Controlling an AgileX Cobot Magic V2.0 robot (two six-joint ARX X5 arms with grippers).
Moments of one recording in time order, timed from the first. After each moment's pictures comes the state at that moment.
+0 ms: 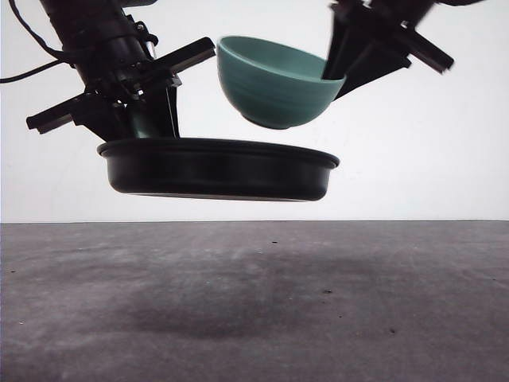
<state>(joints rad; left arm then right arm) -0.54 1.54 1.24 -0.76 0.18 -0.60 0.61 1.32 1.09 -0.46 -0.03 0.39</state>
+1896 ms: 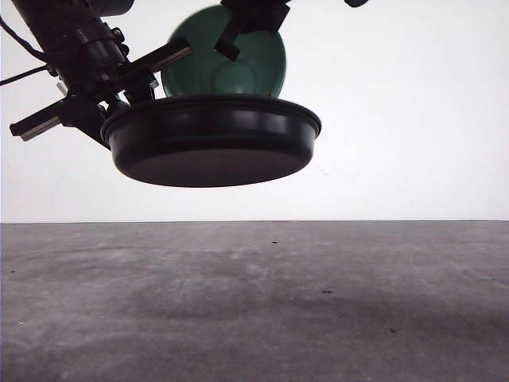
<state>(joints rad) -0.42 1.54 1.24 -0.74 0.31 -0.67 1.01 1.41 0.93 0.39 0.60 -0.96</state>
